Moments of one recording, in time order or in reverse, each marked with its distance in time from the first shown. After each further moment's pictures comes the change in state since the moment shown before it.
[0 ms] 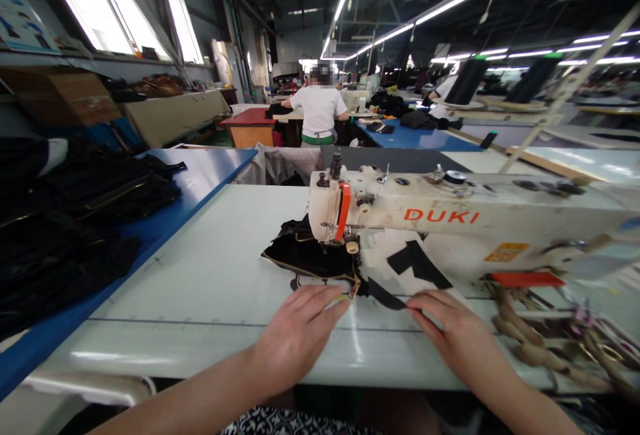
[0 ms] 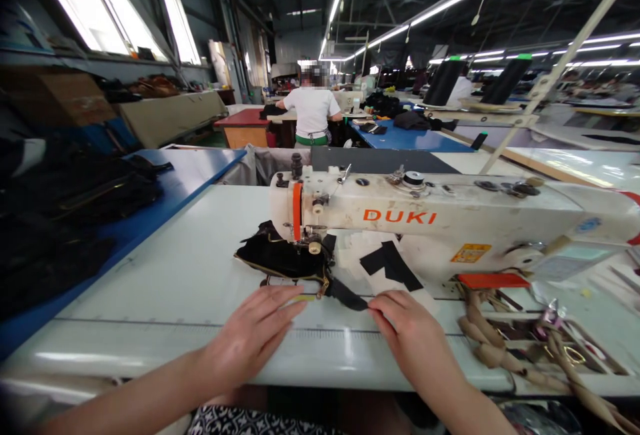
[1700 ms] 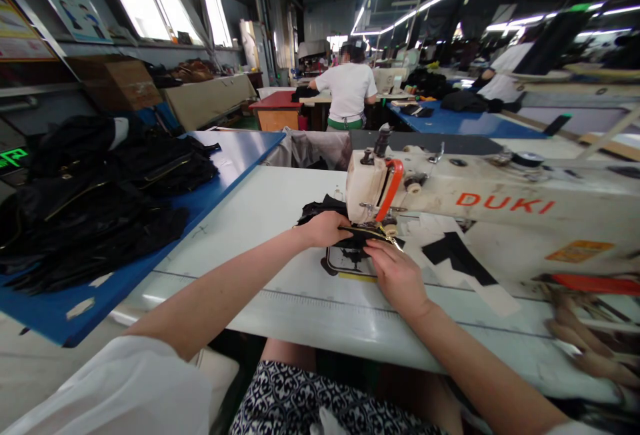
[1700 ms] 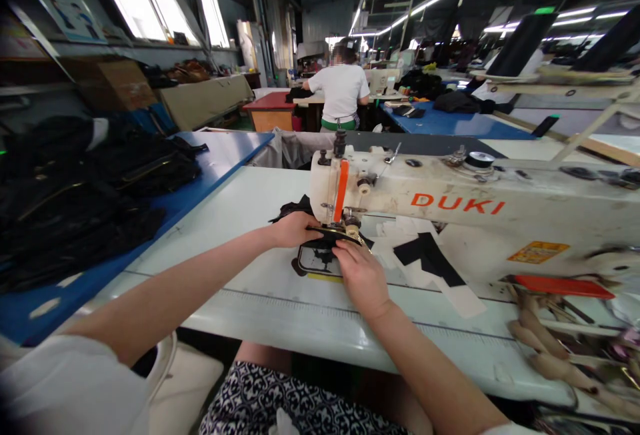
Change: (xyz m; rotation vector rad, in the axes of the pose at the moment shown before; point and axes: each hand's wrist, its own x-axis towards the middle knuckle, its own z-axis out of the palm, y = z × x) left_hand 0.070 -0.118 0.001 -0.148 -0.379 -0.392; right_hand 0.084 -0.050 0.087 -0.015 0.291 -0.238
